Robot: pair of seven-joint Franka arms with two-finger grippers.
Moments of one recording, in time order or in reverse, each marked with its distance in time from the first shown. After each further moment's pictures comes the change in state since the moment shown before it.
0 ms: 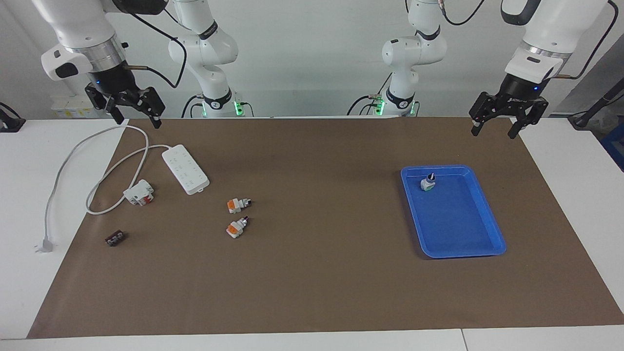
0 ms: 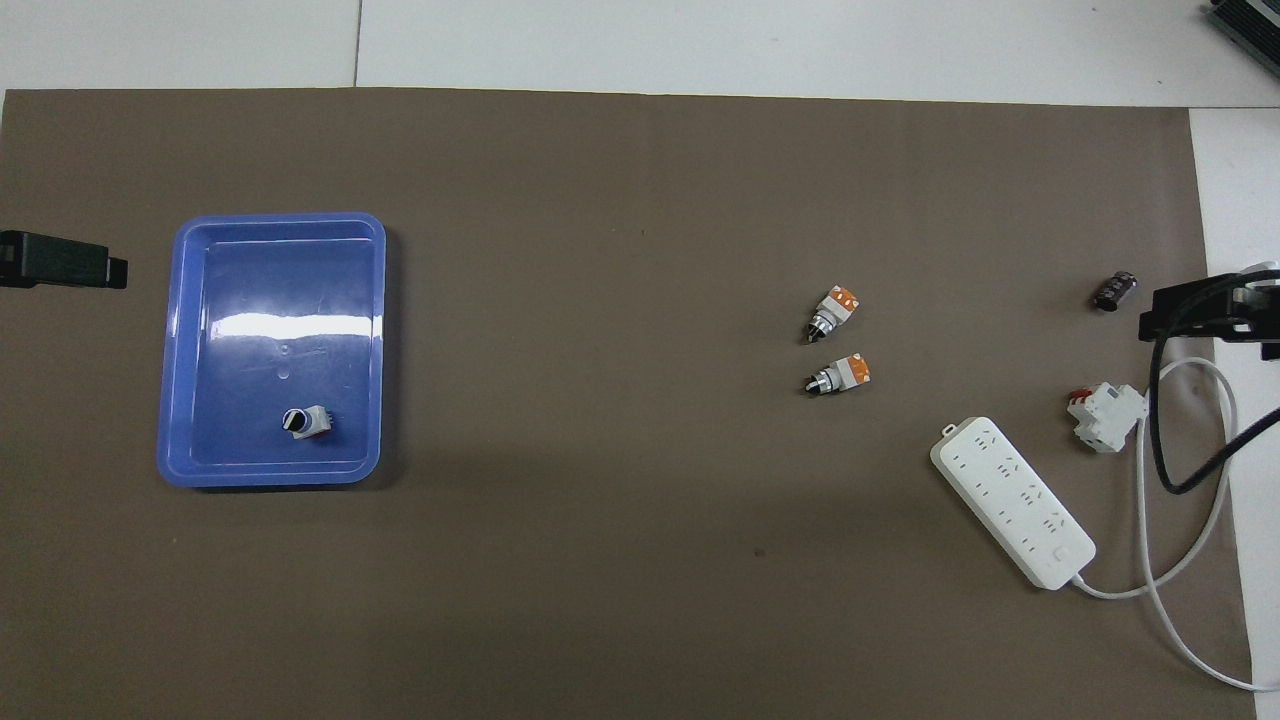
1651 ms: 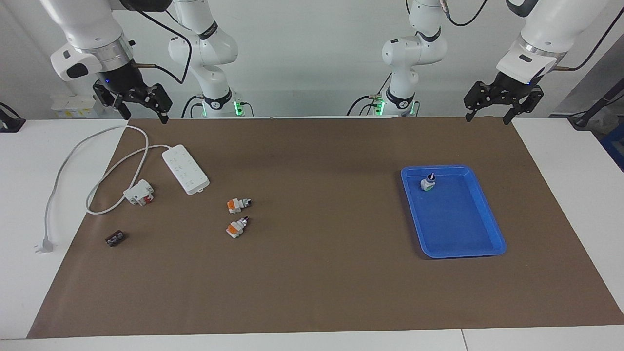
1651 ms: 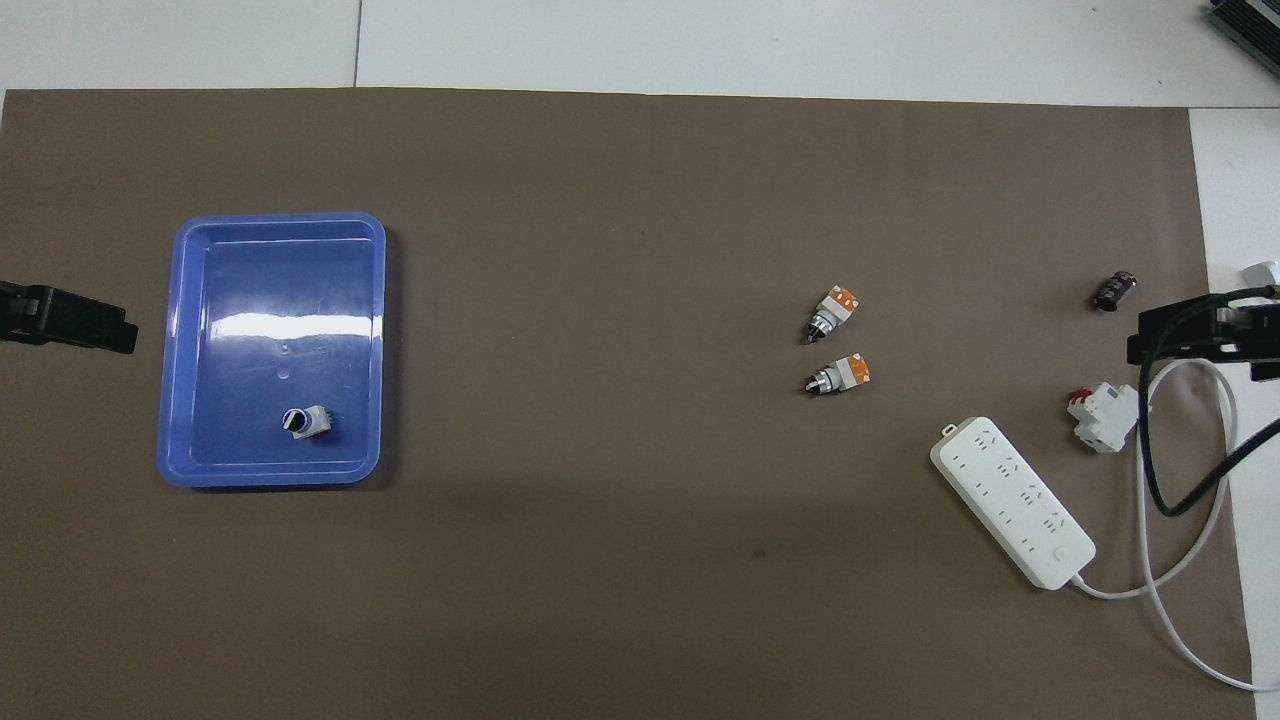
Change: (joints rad) left arm -0.002 -0.017 -0.031 -0.002 0.039 -0.165 0.001; right arm 0.001 -0.002 0.012 0.007 0.000 -0.063 0.000
